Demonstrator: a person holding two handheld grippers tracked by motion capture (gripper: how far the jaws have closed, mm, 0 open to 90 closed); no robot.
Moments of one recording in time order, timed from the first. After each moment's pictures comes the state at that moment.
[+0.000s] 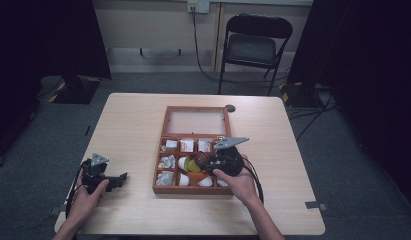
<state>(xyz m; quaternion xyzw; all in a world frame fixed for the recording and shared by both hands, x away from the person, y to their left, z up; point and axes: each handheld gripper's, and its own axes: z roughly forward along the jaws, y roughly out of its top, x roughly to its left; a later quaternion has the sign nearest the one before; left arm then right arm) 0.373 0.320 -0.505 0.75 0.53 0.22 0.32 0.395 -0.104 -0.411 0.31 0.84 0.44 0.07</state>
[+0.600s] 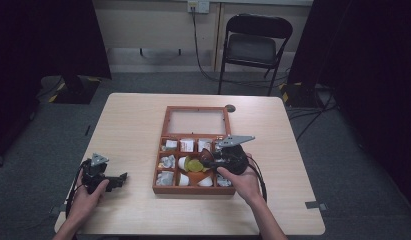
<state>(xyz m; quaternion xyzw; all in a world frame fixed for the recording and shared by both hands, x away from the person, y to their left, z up) 0.373 0.320 -0.505 0.75 0.53 0.22 0.32 0.395 -0.115 -0.403 0.32 0.83 0.45 0.08</state>
